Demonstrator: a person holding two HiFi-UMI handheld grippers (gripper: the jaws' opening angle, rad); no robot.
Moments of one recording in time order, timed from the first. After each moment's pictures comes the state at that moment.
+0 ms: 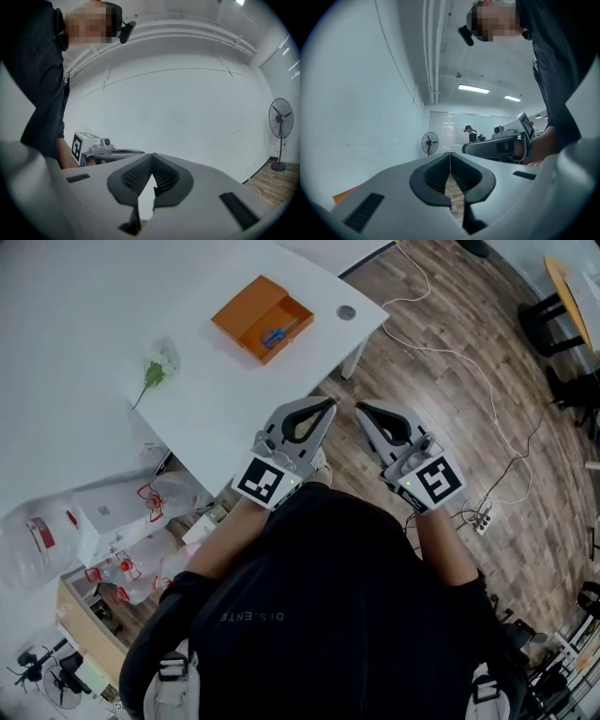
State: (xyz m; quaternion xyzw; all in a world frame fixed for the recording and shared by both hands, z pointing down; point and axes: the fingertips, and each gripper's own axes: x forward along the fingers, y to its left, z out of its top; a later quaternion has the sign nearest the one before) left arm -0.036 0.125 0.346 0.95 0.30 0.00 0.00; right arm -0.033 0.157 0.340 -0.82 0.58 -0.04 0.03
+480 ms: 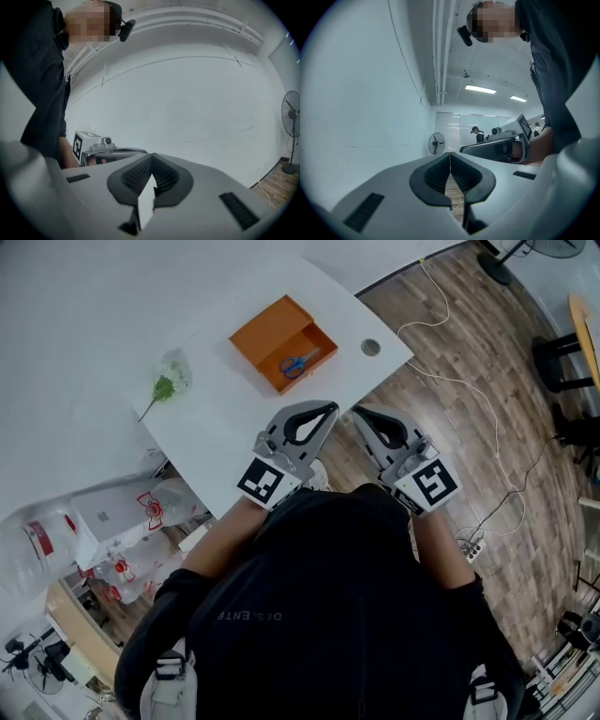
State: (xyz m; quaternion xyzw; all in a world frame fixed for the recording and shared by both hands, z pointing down) left arm 0.058 0.042 0.347 0.96 0.28 0.00 0.01; right arm 0.063 0.069 0.350 -0.79 0.62 -0.05 0.01
